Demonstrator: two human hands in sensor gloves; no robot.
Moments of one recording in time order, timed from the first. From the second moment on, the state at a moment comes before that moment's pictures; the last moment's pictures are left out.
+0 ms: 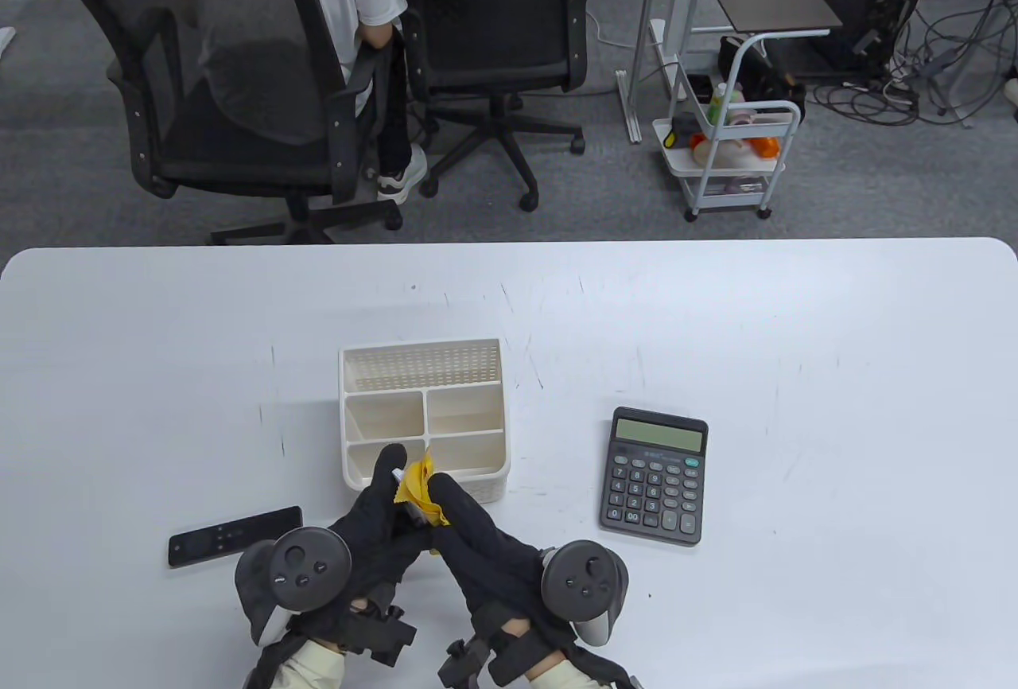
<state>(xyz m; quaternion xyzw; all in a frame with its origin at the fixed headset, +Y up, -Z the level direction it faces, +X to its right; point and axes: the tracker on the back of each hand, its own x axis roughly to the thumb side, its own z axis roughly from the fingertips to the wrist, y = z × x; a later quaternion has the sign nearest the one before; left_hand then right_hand) -0.211 -0.689 -0.251 0.12 -0.13 0.36 0.92 -0.001 -0.702 -0.241 0.23 -0.10 0.75 0.61</state>
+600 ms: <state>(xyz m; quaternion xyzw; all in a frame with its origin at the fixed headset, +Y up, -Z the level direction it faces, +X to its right) -0.207 -0.685 -0.247 0.15 -0.11 0.31 0.93 0.003 -0.702 -0.242 0.20 -0.11 0.77 0.60</state>
